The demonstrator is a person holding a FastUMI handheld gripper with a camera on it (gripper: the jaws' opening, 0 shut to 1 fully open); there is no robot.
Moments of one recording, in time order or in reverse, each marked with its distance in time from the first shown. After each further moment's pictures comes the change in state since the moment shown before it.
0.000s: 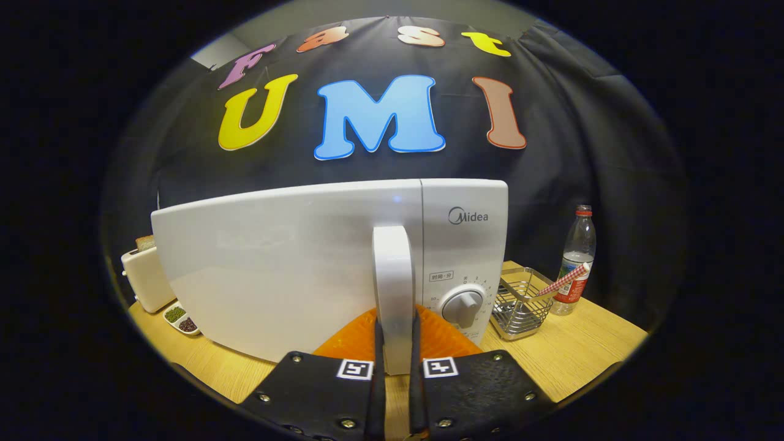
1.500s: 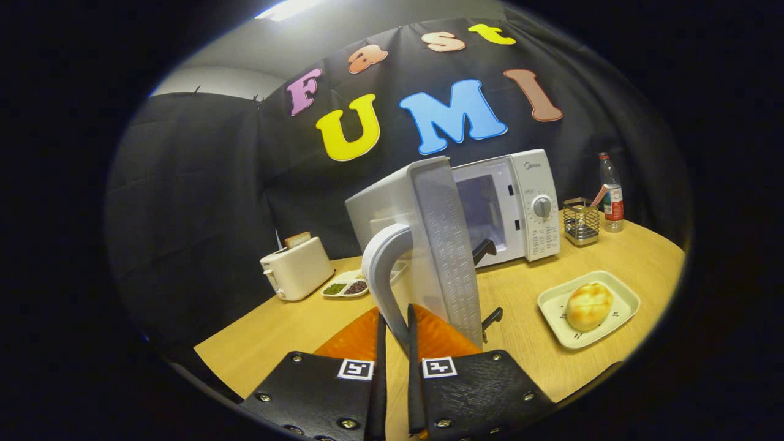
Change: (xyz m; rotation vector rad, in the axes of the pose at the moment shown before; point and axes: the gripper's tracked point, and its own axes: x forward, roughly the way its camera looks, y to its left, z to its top) arm -0.263 0.160 -0.055 0.150 0.063 0.413
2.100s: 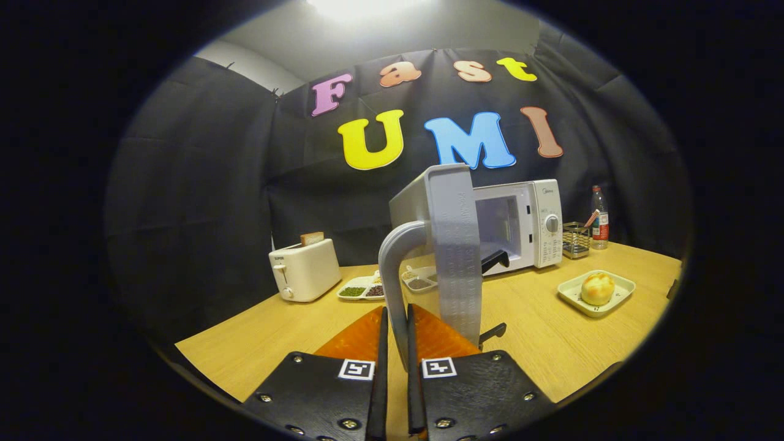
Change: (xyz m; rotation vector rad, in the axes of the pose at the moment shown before) arm -0.007 0.121 -0.041 -0.119 -0.127 -0.116
